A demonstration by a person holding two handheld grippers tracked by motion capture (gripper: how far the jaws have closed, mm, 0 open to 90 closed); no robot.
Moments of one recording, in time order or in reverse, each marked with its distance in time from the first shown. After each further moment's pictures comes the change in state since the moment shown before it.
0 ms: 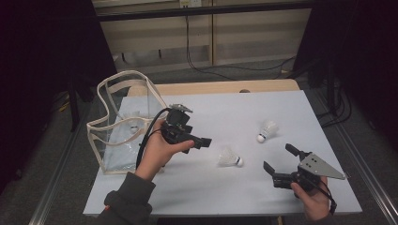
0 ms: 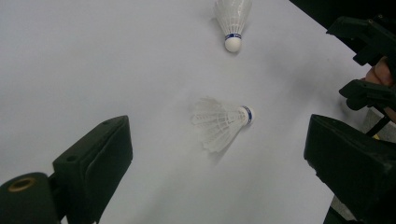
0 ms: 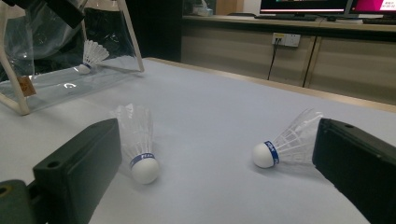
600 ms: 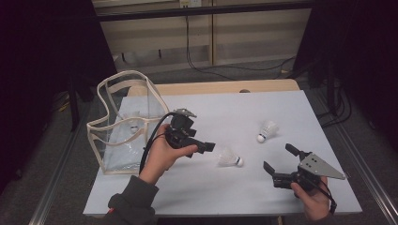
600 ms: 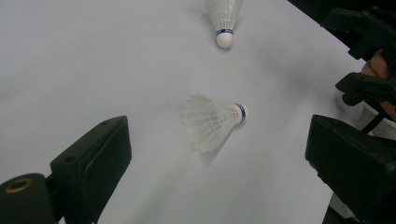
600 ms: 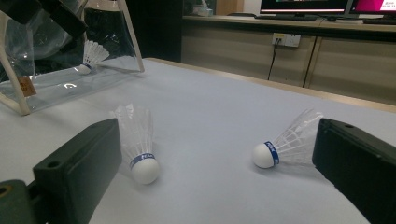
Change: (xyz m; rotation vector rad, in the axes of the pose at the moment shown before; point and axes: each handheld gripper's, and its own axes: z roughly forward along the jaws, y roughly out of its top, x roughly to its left) left arm -0.004 -0.008 0.012 0.003 -0.028 0.022; right arm 0.000 0.000 0.000 0.000 0.001 0.000
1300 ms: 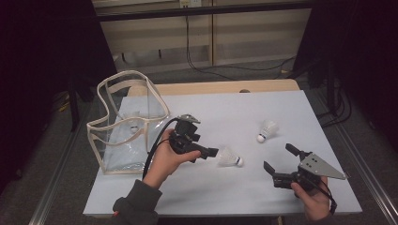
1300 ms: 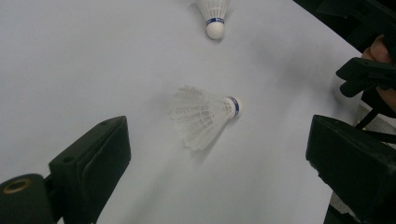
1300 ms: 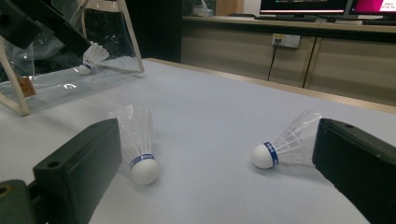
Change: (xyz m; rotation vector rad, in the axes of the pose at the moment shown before) left arm -0.003 -0.011 0.016 -0.005 -0.032 0.008; right arm 0.000 0.001 0.000 -0.002 0.000 -0.002
